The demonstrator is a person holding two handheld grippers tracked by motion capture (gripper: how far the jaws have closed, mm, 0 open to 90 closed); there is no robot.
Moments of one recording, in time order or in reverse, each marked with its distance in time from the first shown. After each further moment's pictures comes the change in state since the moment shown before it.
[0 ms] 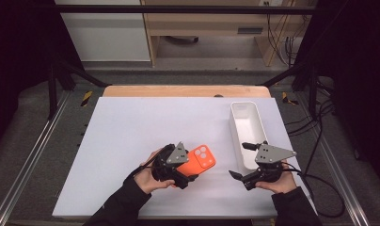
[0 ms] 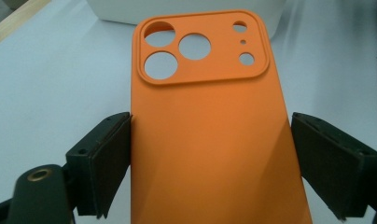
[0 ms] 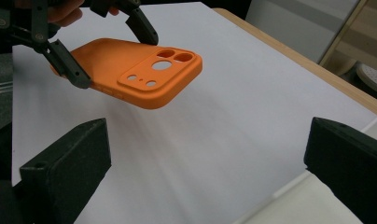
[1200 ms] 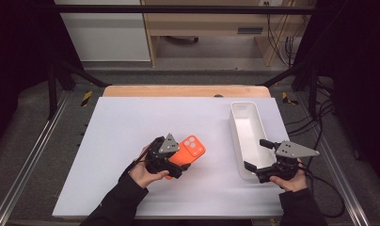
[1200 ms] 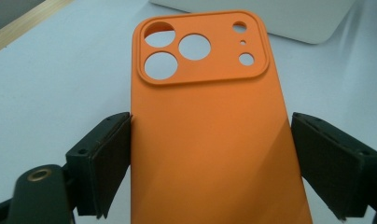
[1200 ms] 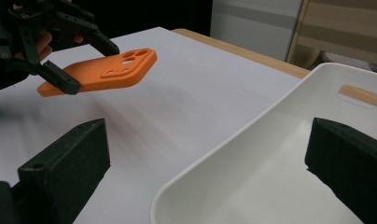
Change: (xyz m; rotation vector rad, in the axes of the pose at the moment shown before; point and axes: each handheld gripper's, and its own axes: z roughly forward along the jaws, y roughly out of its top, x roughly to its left) left arm 0.025 -0.012 -0.005 0.004 0.094 -0.119; right arm -0.026 -0.024 -0.030 -0.104 -0.107 0.199
